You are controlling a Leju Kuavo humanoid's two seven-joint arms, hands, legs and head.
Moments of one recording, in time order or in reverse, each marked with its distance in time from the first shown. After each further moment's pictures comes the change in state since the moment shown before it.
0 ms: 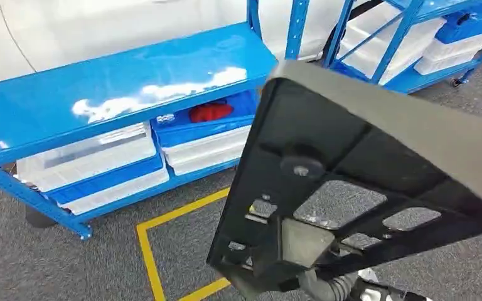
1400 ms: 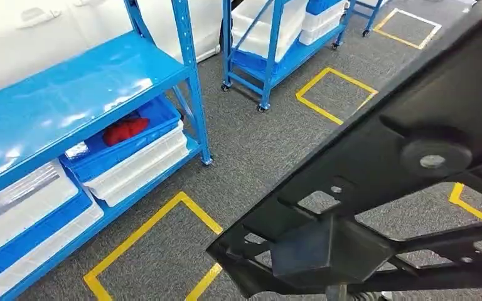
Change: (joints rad) left arm -0.007 0.086 0.014 -0.002 -0.053 -0.035 -0.021; right arm 0.120 0.229 -0.170 -0.132 0.051 0.110 0.000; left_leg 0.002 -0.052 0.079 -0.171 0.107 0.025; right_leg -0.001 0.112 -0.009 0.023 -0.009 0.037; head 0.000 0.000
